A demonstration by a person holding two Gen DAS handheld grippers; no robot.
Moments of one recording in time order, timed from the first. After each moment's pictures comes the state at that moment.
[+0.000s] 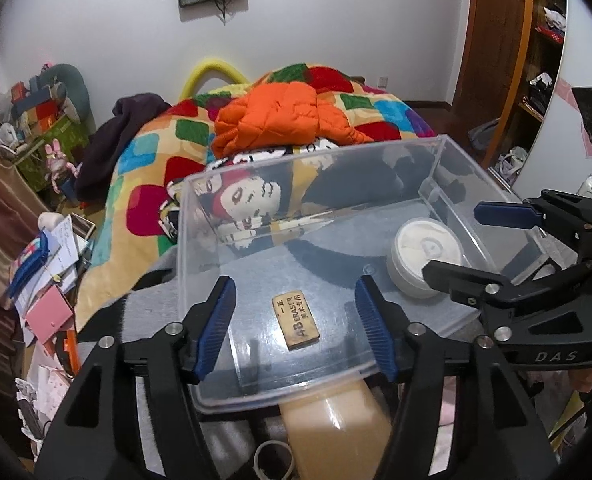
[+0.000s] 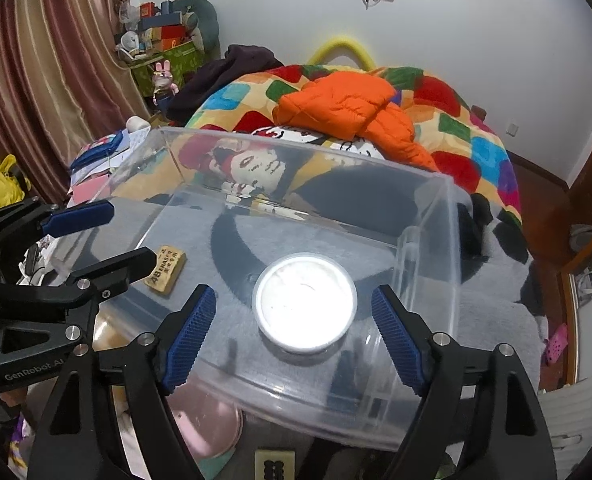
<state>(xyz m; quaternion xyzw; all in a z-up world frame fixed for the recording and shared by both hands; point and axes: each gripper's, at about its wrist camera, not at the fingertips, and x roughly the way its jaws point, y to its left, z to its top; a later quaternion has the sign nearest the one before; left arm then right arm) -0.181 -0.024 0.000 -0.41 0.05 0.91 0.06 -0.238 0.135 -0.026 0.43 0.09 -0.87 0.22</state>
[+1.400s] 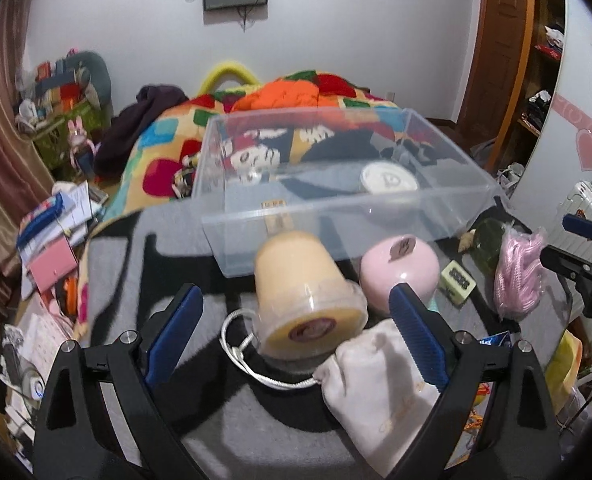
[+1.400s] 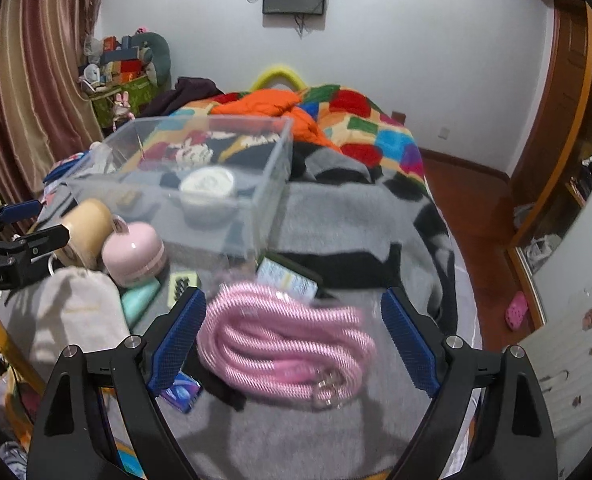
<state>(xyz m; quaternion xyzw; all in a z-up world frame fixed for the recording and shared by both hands) -0.081 -0.023 -0.024 -0.39 0.01 0.92 0.04 -0.113 0.251 -0.028 0.37 0.08 -0.92 0.13</state>
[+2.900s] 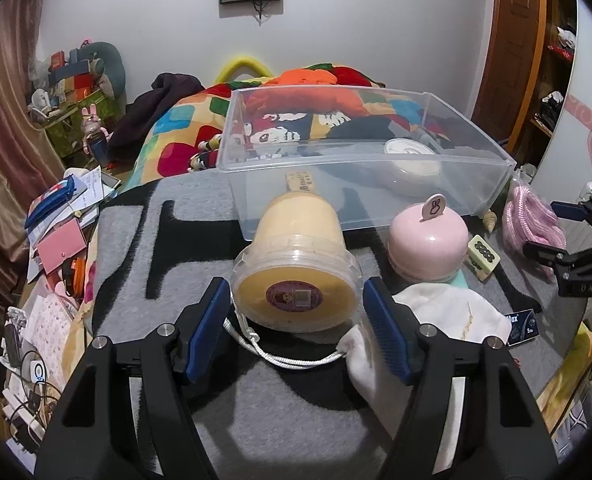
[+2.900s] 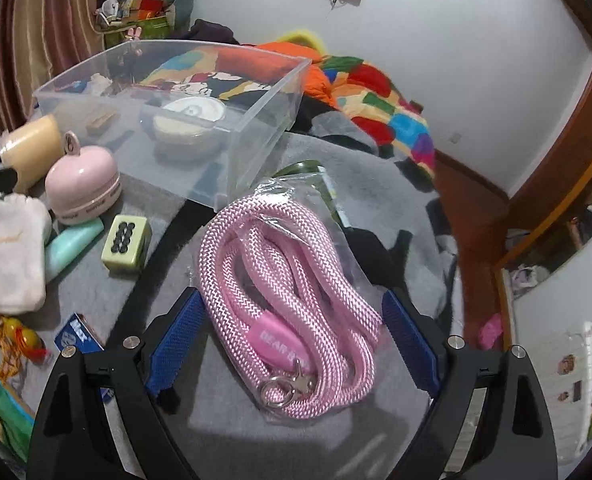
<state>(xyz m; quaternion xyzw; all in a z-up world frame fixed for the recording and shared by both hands) -0.065 -0.037 -0.041 -0.39 0.00 0.92 0.02 -0.141 0.246 -0.067 0.41 0.18 -0.88 0.14</state>
